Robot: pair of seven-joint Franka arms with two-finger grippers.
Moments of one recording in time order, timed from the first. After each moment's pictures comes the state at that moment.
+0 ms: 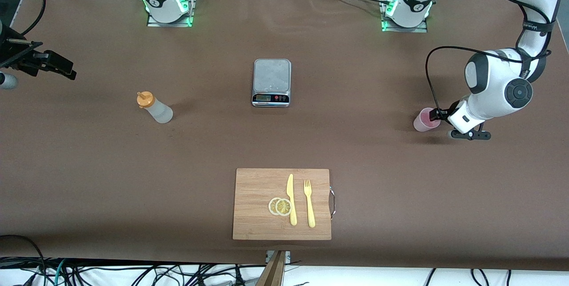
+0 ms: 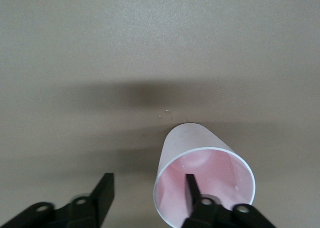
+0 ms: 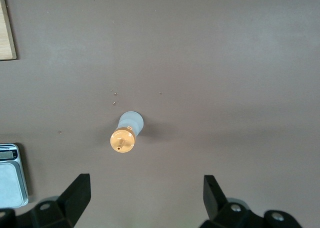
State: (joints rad) left arm -0.04 0.31 0.12 -2.17 -0.06 2.31 0.16; right arm 0.01 0.00 -0.04 -1.64 -0.02 1.60 0.05
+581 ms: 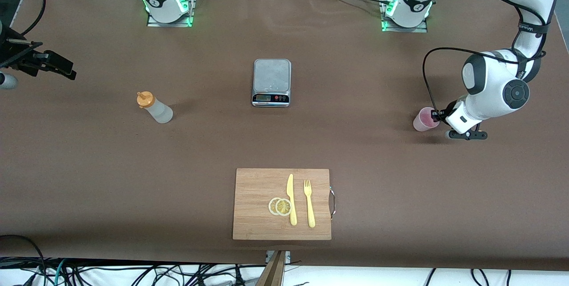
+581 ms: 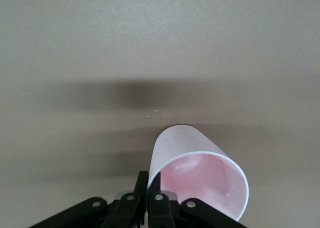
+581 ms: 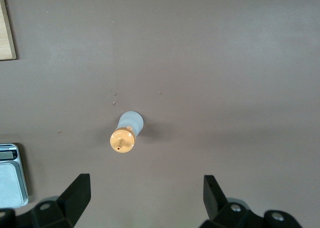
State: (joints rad) left arm -0.04 0.32 0.12 -2.17 -0.12 2.32 0.16; right arm 0.01 0.00 -0.04 -1.64 -0.02 1.60 0.05
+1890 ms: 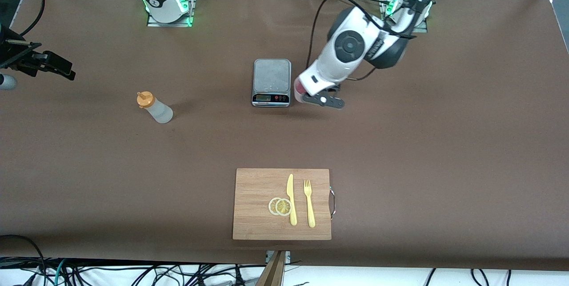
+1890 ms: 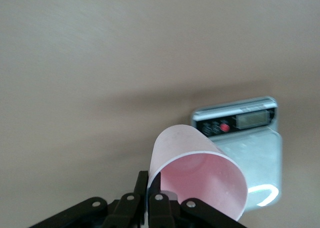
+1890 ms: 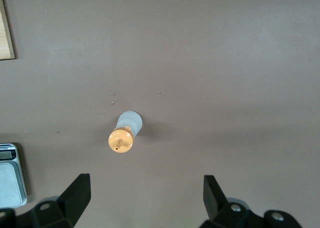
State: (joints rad) left arm -0.80 0.36 0.10 -1.85 -0.33 2.13 -0.38; right arm 0.01 0.00 -0.04 -1.64 -0.02 1.60 0.05
